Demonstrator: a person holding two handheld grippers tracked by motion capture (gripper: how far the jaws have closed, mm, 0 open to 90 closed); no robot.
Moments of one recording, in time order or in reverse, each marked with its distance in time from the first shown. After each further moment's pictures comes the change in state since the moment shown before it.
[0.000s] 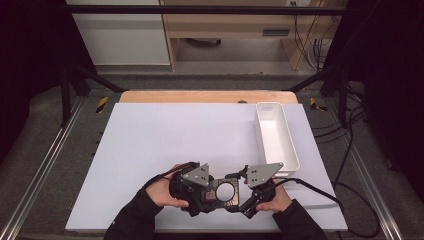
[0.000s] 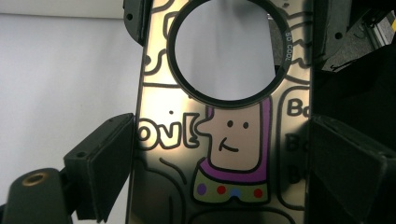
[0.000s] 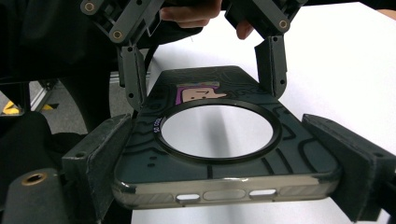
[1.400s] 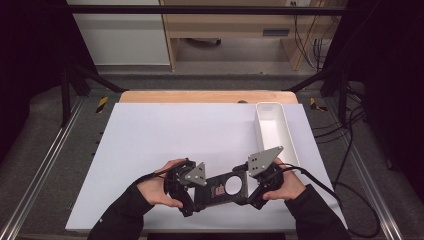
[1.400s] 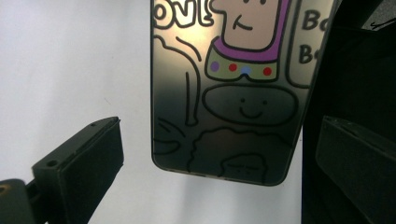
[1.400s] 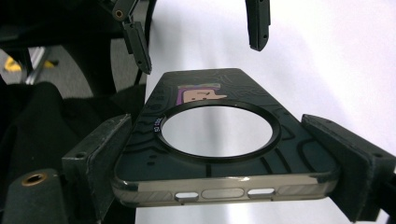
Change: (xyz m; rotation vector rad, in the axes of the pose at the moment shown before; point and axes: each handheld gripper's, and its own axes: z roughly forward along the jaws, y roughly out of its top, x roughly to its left) left arm -0.006 0.008 -0.017 0.195 0.104 -0.022; right arm -0.009 0.048 -0.028 0.242 0.007 -0.026
